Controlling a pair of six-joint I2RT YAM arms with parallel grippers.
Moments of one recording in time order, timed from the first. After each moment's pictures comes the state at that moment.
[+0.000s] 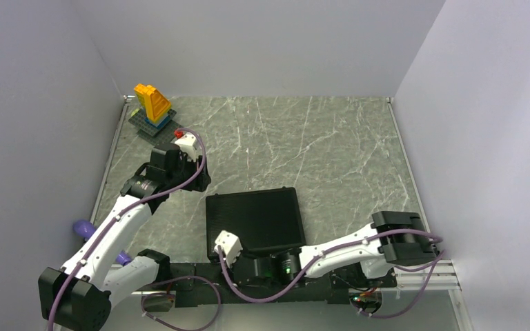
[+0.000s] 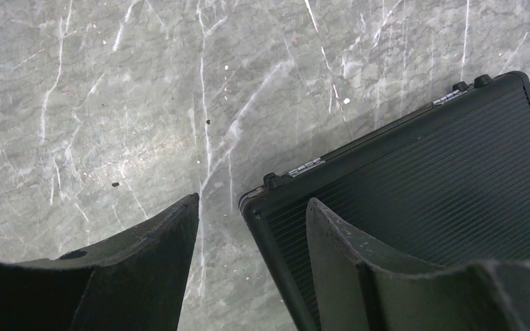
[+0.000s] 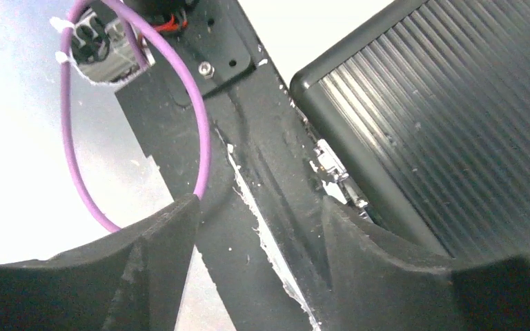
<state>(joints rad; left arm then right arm) -0.33 0.98 0.81 -0.51 0.12 -0.16 1.69 1.56 0.82 0.10 0.38 0.50</state>
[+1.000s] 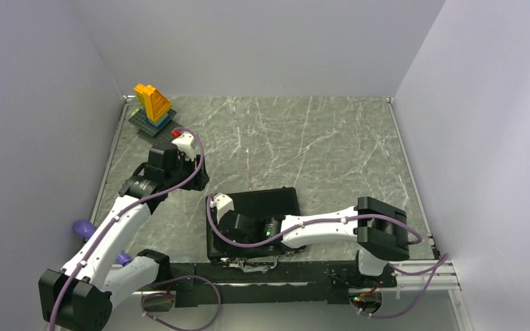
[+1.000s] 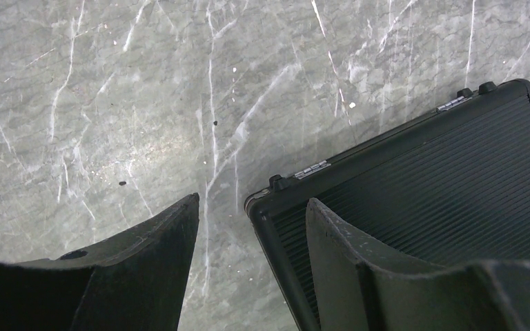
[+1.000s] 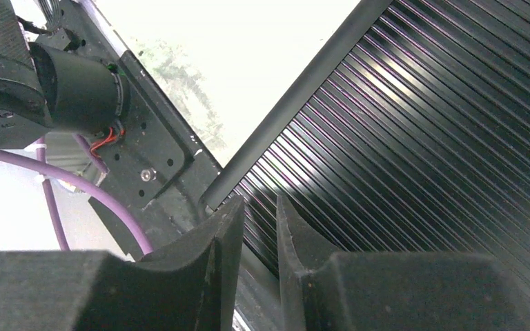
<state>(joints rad) -0.31 0.98 0.81 -0.51 0.12 -0.16 1.40 1.68 1.02 -0.02 0.18 0.62</state>
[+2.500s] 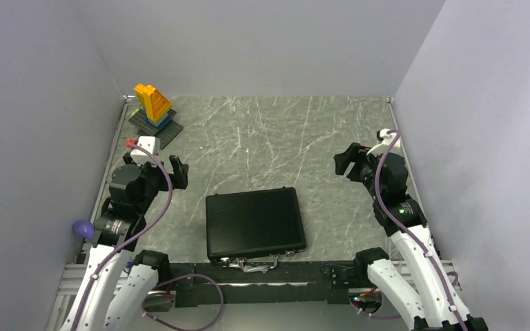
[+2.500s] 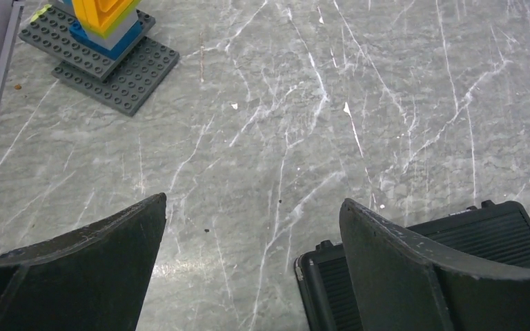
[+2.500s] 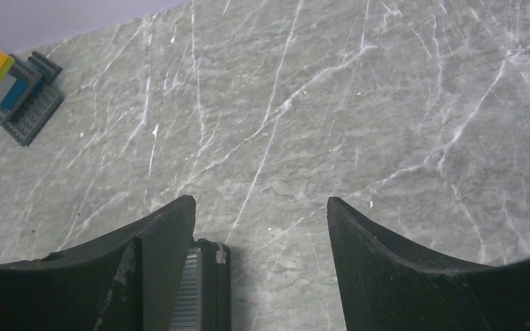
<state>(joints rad) -0.19 0.57 0.73 -0.42 -0.03 -0.15 0.21 0.70 0.75 -0.36 0.06 0.37</state>
